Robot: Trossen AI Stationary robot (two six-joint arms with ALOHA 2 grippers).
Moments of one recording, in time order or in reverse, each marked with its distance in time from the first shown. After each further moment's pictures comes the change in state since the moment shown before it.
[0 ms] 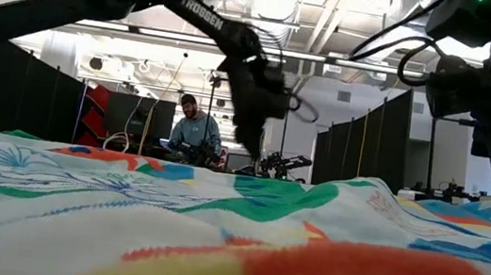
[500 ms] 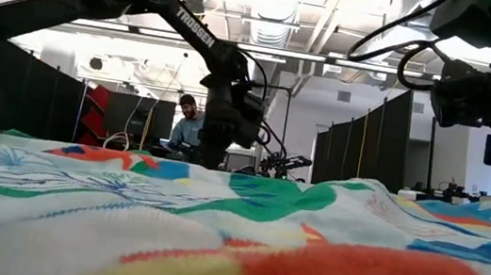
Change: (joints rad) left arm 0.032 -0.011 -0.222 -0.109 -0.083 -0.063; right arm 0.080 0.066 0.000 0.045 -0.030 0.105
